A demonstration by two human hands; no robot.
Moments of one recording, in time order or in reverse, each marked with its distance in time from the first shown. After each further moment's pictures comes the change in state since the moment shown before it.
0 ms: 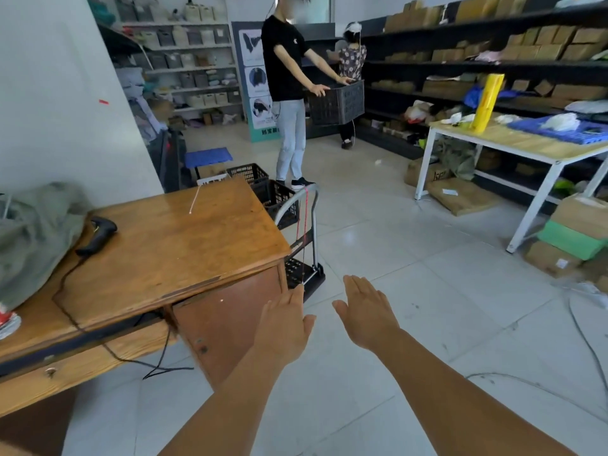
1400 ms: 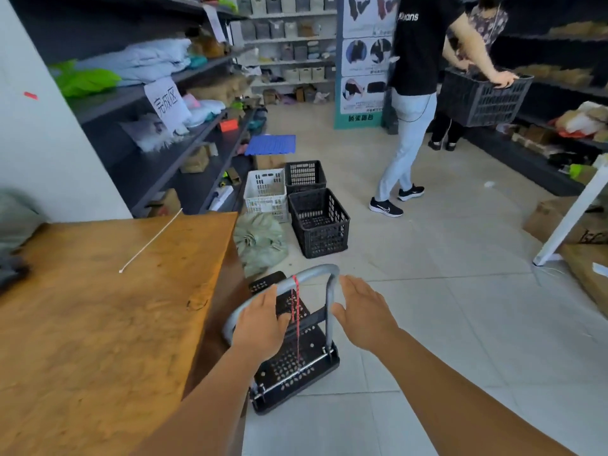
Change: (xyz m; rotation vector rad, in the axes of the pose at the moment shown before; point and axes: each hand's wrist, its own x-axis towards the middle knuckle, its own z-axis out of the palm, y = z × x) left_hand 0.573 -0.033 0.051 -0.076 0.020 -0.576; right_hand 0.614 0.143 -0.098 -0.026 -0.220 -0.388
